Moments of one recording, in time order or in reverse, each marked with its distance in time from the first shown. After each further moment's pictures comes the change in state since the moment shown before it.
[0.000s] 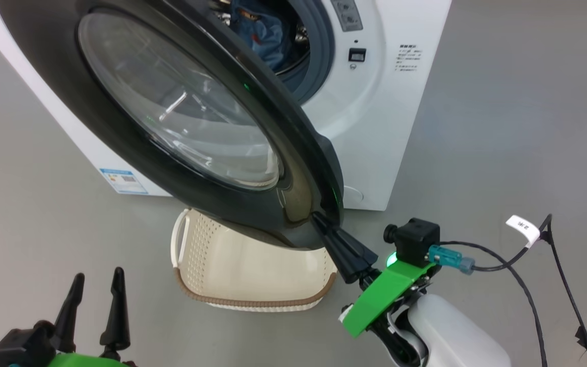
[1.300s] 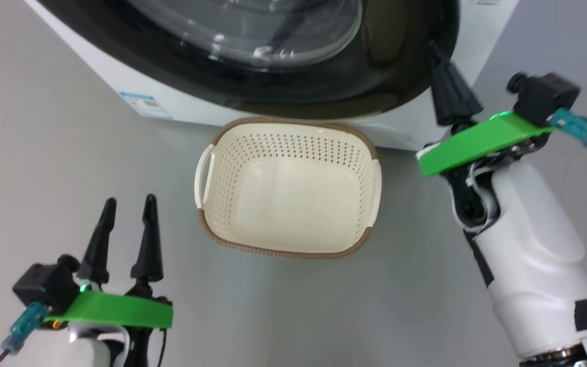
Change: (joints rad) left arm -0.185 -0.059 -0.072 -0.033 -0.031 0.000 0.000; right arm -0.308 0.011 -0.445 0.099 -0.141 0.000 0.000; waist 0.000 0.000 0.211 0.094
